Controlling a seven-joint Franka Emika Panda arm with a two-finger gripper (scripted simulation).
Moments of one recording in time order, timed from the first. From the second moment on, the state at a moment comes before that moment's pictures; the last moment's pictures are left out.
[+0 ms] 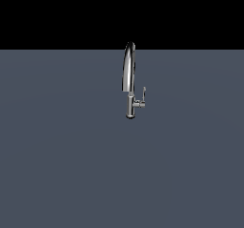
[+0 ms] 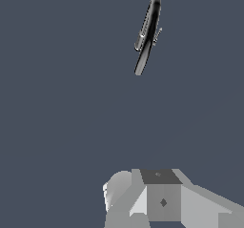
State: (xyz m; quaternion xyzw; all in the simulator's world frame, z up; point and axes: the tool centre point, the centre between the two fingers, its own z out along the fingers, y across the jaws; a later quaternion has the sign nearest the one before) arm -0.251 0.019 0.488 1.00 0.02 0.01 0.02
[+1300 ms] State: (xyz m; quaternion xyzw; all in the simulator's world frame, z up) arm -0.171 0.016 0.478 0.99 -0.07 -0.07 -0.07
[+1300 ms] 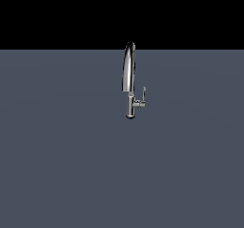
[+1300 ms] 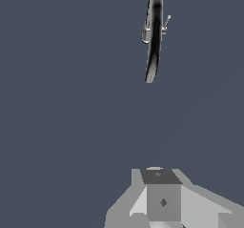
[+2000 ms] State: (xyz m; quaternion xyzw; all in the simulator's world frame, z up) arm -0.087 -0.002 0.451 0.96 -0.17 -0.16 -0.17
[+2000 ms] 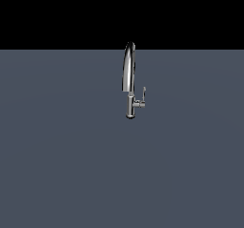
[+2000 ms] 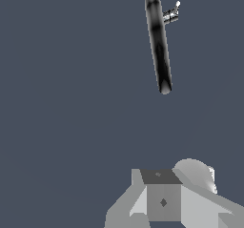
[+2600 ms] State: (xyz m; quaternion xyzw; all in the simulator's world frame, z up) arm -0.020 -0.026 0.411 0.90 -0.26 -0.23 -0.26
